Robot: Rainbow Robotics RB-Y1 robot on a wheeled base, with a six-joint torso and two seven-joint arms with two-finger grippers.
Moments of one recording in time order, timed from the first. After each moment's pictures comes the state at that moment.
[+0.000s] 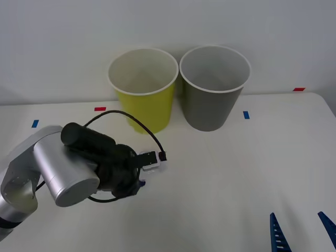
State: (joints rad) right arm 1.06 -0.31 0.18 -2.10 -0.02 -0.55 1.33; left arm -0.33 0.67 -0.55 -2.13 0.67 1.30 -2.00
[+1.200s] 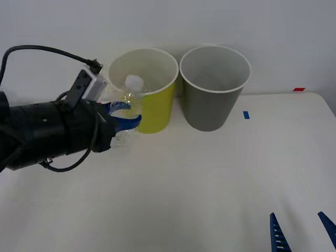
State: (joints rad) right arm 1.06 -0.31 0.18 -2.10 -0.02 -0.55 1.33; left arm -0.15 0.65 -0.02 -2.40 1.02 1.08 -1.79
